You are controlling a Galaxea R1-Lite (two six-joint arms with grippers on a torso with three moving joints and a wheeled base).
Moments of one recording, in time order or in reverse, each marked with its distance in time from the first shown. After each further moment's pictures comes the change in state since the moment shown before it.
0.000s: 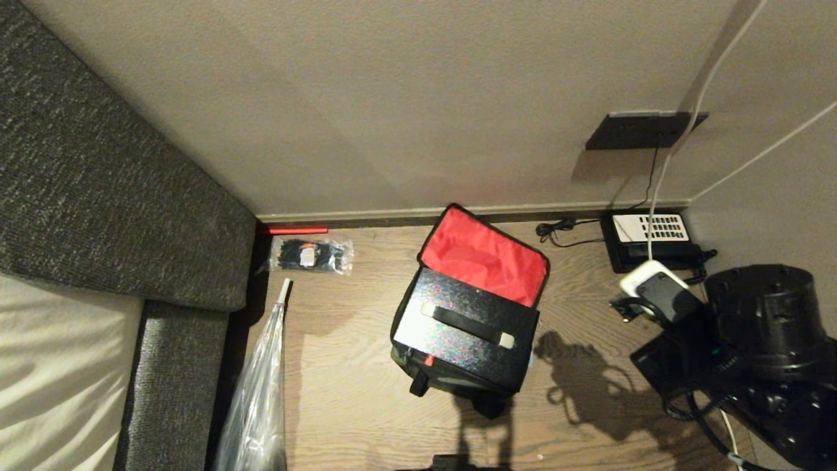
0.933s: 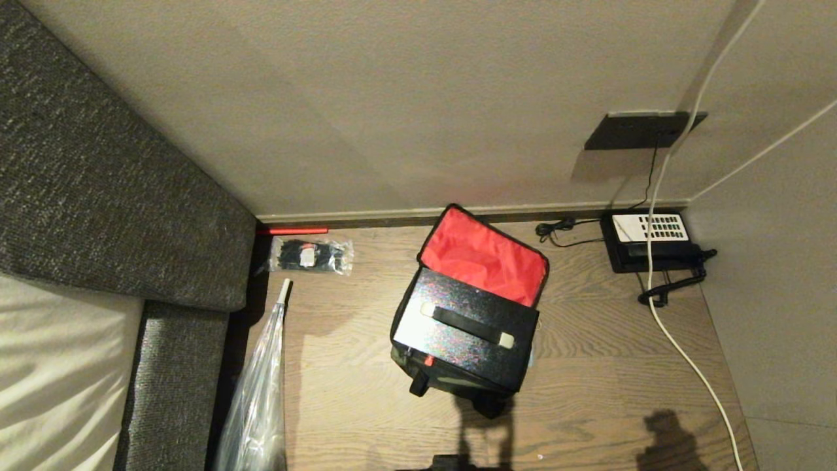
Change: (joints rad) left arm 0.000 0.000 0.000 0.000 0.000 0.000; right arm -0.256 -0.932 0.030 1.001 0.427 0.616
